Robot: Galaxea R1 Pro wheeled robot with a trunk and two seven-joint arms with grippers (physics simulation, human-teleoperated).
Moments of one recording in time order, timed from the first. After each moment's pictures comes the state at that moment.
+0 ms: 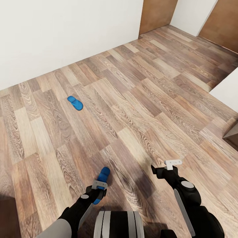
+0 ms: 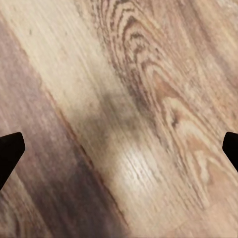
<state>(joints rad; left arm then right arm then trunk) -0.59 -0.11 -0.19 -0.43 -0.01 0.08 0.02 -0.28 -0.04 0.03 -1.58 -0.01 0.62 0.02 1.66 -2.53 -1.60</state>
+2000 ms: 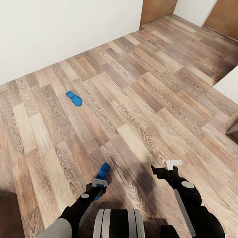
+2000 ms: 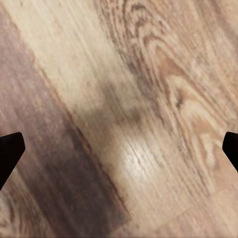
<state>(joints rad) -0.59 -0.11 -0.18 -0.45 -0.02 0.04 0.04 -0.28 -0.05 0.03 -1.58 -0.01 0.62 0.02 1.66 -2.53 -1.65</state>
